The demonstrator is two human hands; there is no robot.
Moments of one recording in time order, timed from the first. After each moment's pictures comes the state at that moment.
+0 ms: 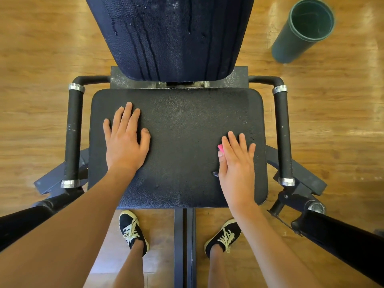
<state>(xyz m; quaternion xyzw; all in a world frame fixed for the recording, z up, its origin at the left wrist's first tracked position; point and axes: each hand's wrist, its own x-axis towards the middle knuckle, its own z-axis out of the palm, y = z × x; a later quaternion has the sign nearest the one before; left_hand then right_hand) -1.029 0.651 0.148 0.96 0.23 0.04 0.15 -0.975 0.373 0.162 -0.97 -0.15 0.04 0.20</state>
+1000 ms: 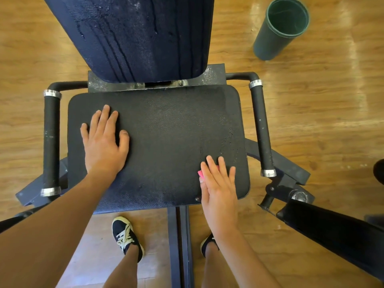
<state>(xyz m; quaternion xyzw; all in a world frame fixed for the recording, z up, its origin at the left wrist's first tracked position) -1.029 0.650 0.147 0.96 0.23 0.04 0.14 -1.042 0.346 0.165 -0.96 -0.17 0.05 0.20</state>
